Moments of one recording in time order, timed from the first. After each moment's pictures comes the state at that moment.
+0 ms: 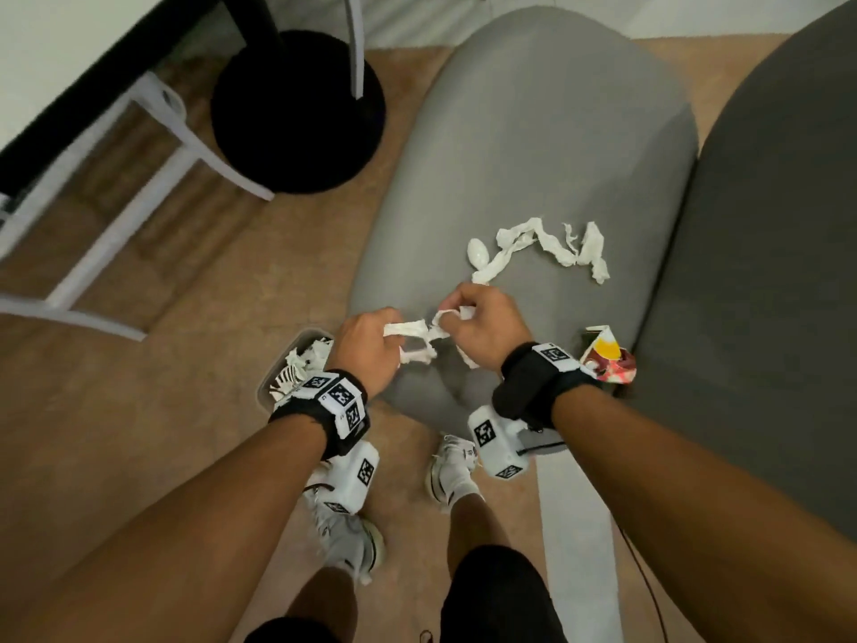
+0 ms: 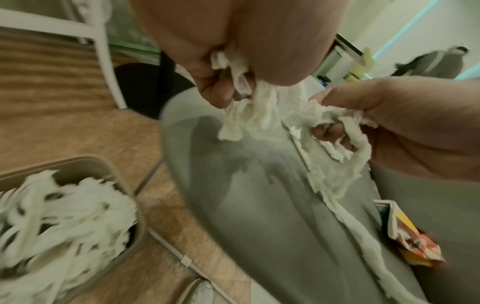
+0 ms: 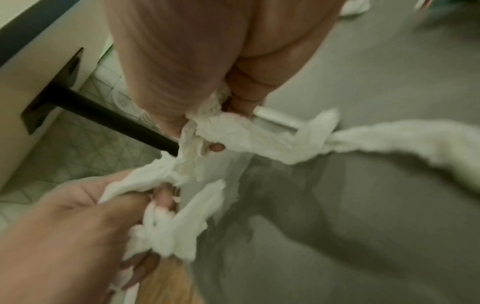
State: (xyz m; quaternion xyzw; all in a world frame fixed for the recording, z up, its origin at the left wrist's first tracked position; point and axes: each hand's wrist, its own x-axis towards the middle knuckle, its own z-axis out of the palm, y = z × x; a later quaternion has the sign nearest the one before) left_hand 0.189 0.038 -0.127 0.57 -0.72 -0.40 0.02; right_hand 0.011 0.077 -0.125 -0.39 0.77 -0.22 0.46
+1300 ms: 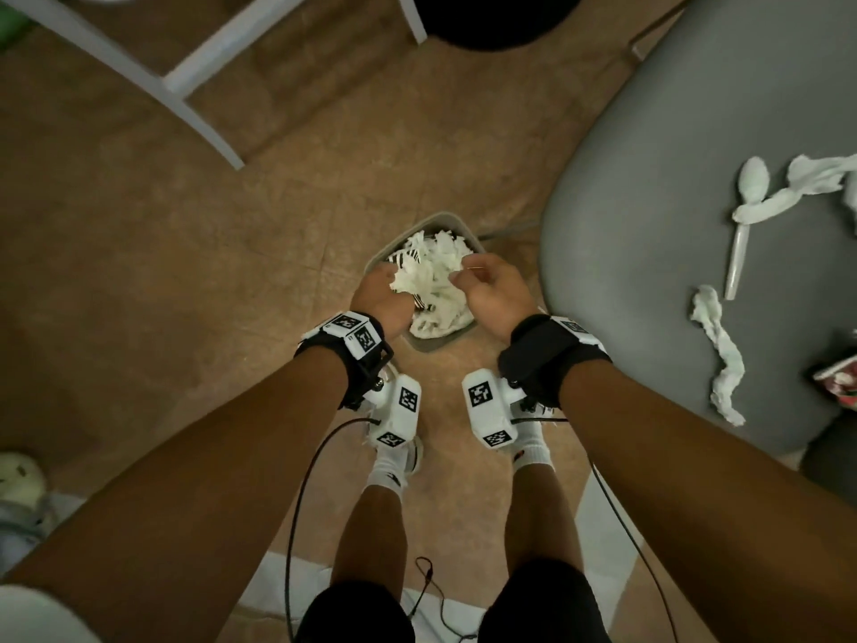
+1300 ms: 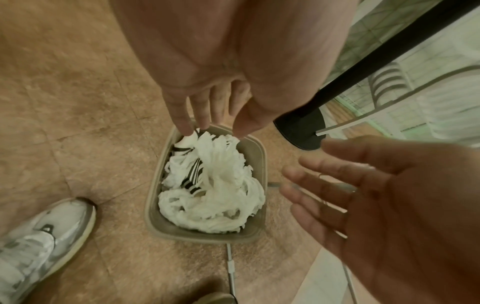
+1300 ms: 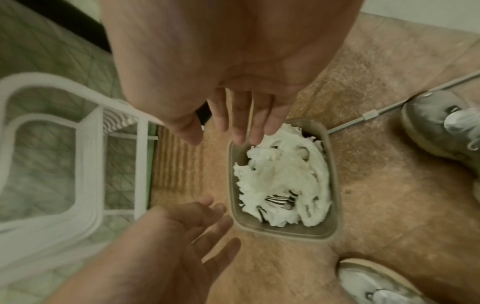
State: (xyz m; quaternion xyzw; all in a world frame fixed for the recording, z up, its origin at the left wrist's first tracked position) left_hand 0.386 0.075 -0.255 0.76 -0.36 -0.54 0.03; right_hand 0.219 0.079 -0.247 -0.31 0.71 -0.14 0.61
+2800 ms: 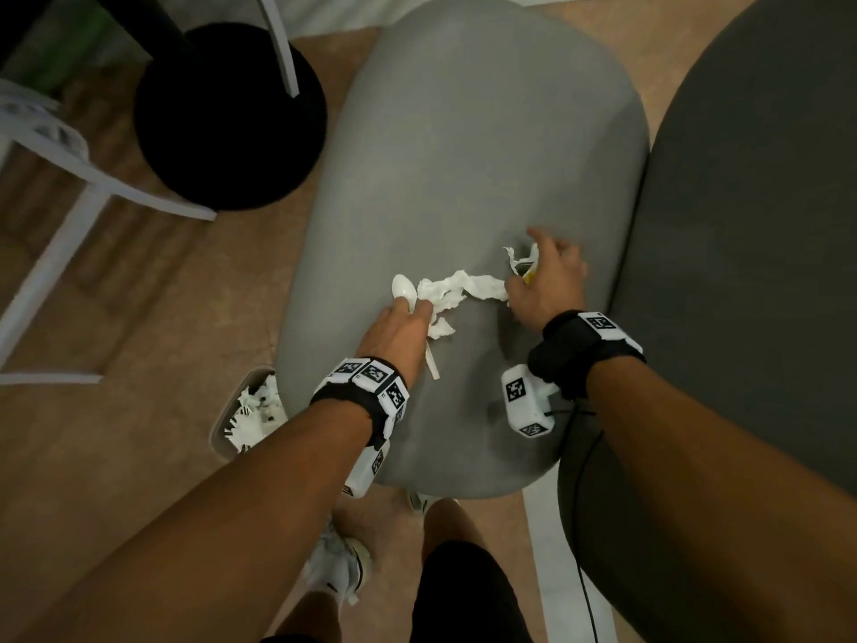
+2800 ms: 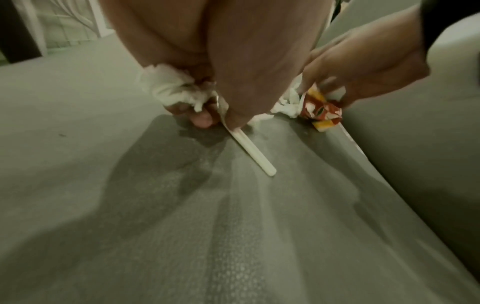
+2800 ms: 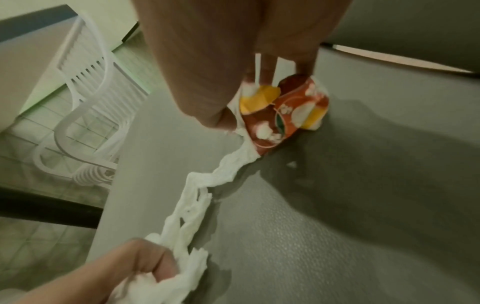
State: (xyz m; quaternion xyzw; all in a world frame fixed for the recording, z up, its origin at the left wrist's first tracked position) left_hand 0.049 0.008 -0.169 0.44 -0.83 -0.30 -0.17; right_hand -0.156 0.052 -0.167 -0.31 0.89 -0.12 0.32
